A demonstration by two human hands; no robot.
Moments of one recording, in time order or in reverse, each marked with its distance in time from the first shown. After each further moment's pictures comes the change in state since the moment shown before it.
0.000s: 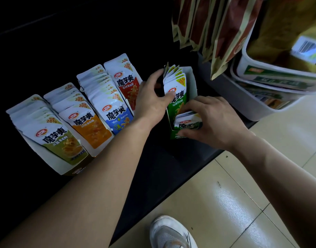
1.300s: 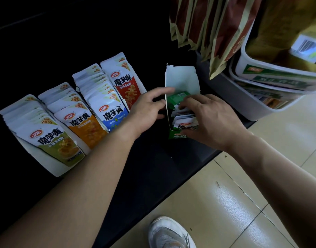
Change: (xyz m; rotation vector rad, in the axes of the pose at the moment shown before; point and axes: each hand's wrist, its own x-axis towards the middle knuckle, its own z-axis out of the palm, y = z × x) left_hand -0.018 0.005 -0.020 -0.162 -0.353 -0.074; right_hand 0.001 -0.008 -0.004 -0.129 -0.015 0.025
